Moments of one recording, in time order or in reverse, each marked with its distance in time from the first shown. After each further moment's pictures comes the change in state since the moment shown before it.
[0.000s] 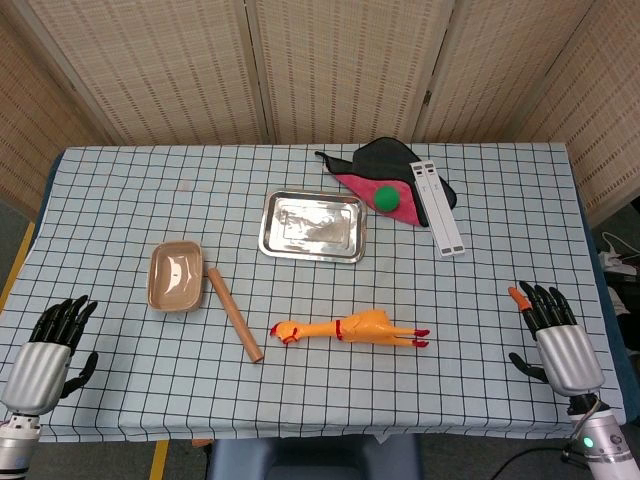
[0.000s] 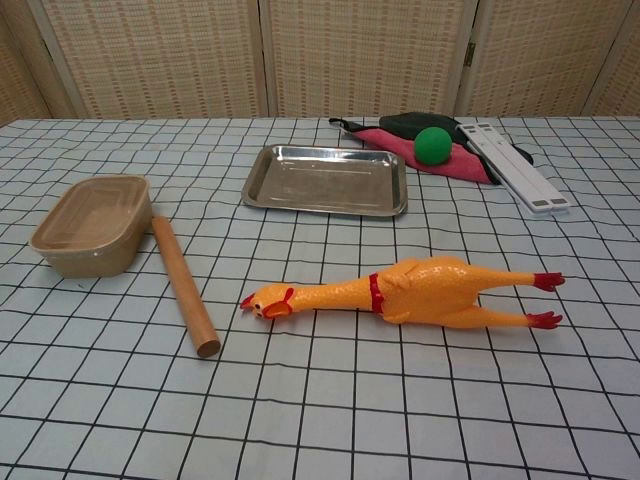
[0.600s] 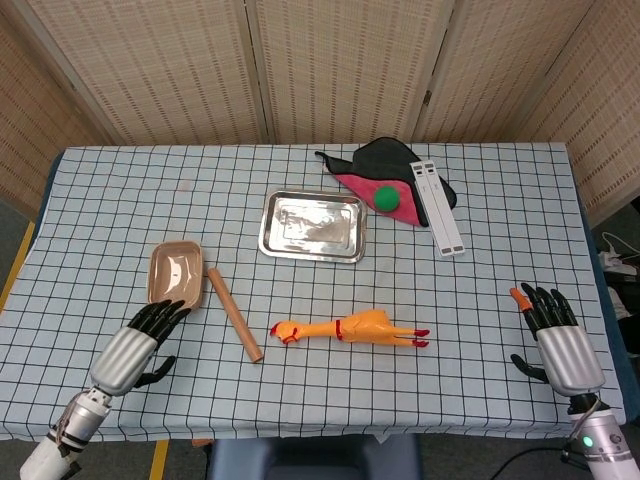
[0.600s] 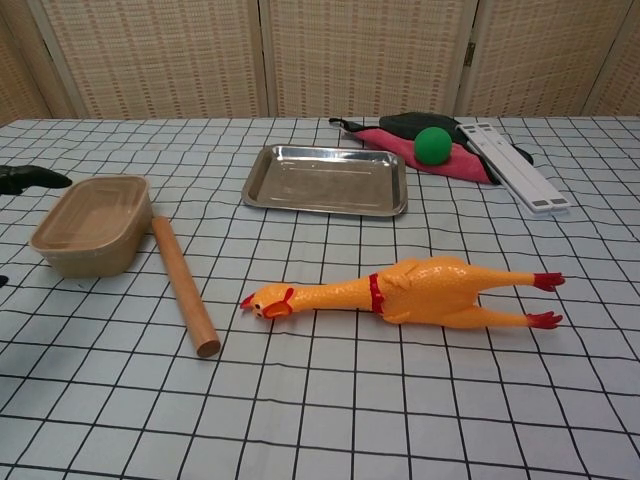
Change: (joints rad) left arm -0.208 -0.048 0.007 -0.075 0.103 -0.282 -0.040; right arm 0.000 0.015 0.001 -0.033 0.038 -0.027 -0.032
